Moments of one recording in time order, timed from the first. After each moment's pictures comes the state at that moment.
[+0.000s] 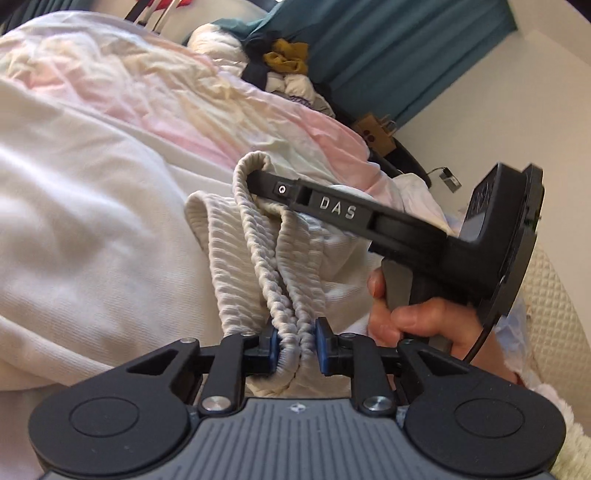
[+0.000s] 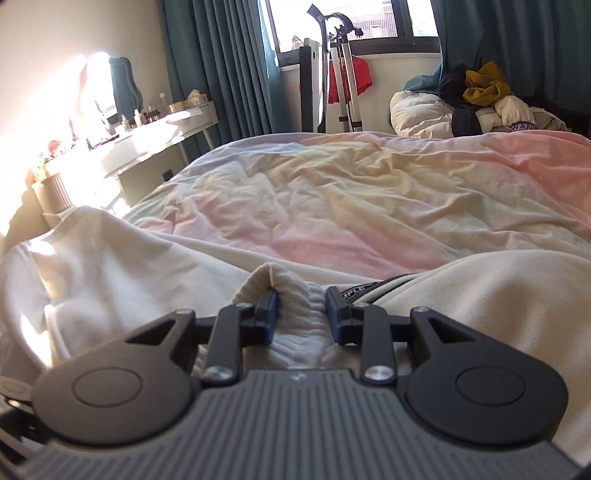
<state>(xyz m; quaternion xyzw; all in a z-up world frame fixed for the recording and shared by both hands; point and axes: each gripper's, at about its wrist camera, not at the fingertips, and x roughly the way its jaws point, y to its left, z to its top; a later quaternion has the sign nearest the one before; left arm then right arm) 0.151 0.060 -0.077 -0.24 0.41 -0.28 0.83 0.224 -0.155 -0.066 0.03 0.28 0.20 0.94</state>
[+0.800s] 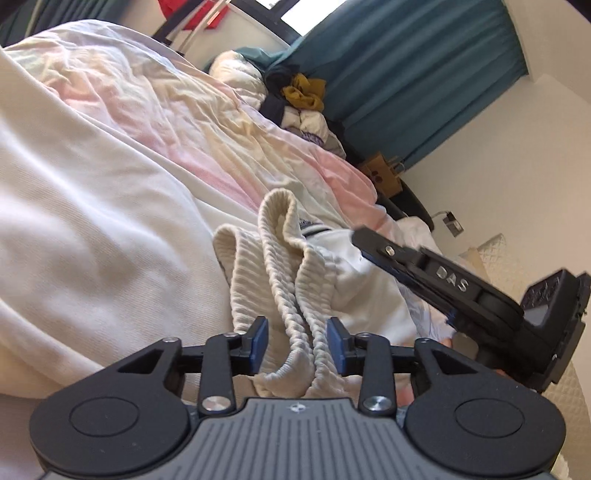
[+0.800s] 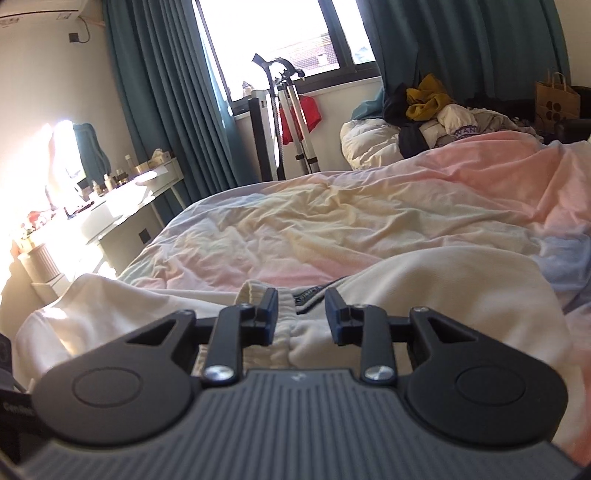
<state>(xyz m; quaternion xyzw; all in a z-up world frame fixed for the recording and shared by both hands) 0.139 0.095 -0.059 -0.29 0.37 -0.22 0.86 0.165 -0.211 -0.020 0.13 0.25 0.13 0.95</state>
